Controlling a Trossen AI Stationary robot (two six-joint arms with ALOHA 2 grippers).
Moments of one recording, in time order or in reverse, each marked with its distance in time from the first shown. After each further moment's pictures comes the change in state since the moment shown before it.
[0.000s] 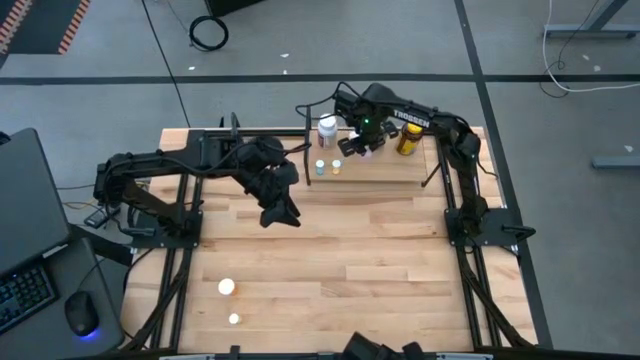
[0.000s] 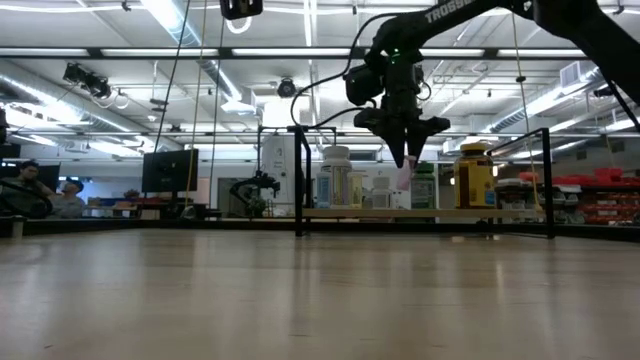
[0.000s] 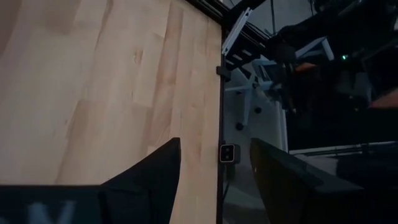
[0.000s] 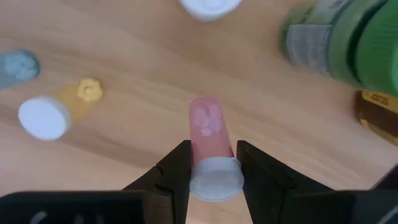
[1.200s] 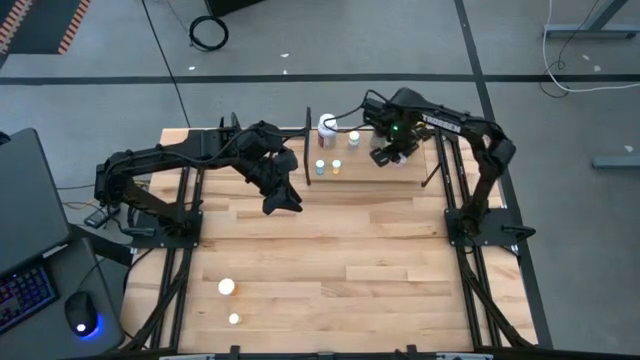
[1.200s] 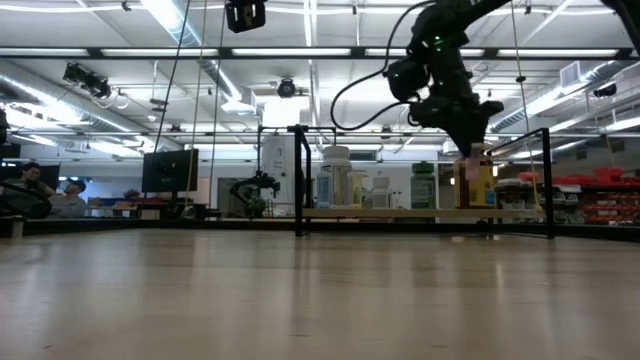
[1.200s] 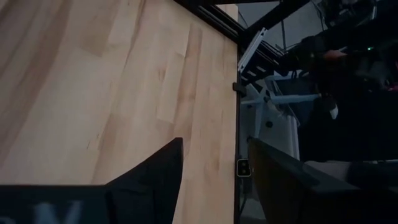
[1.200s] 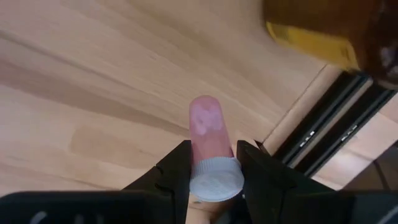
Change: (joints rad) left arm 0.094 0.000 0.000 -0.001 0.000 0.060; right arm -0.046 -0.291 -0.364 -0.073 0.086 -0.129
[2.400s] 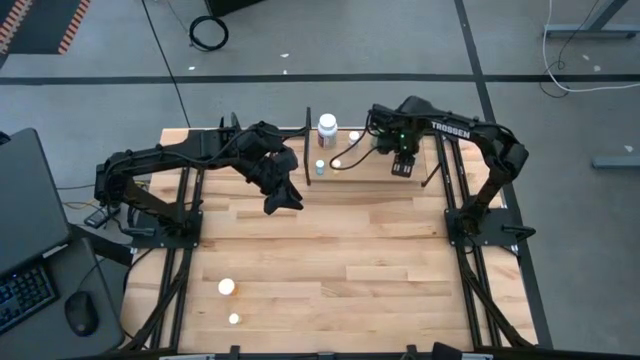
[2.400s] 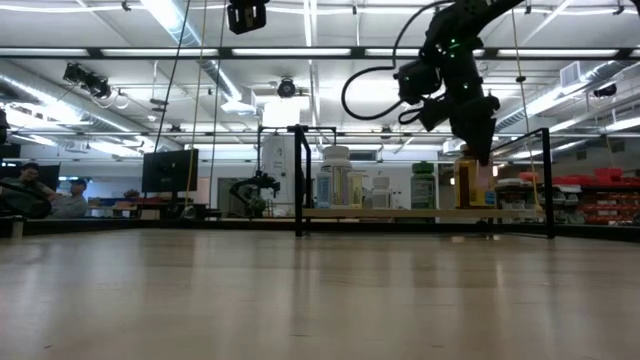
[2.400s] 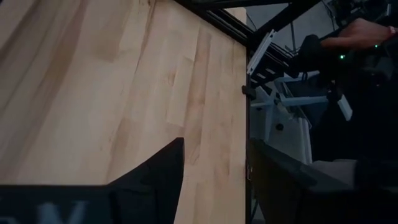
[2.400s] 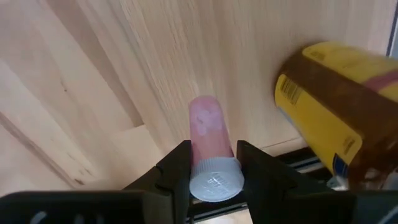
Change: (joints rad) left arm 0.000 0.000 0.000 0.001 -0.045 0.025; right arm -0.013 -0.089 -0.162 0.125 0.102 -0.772
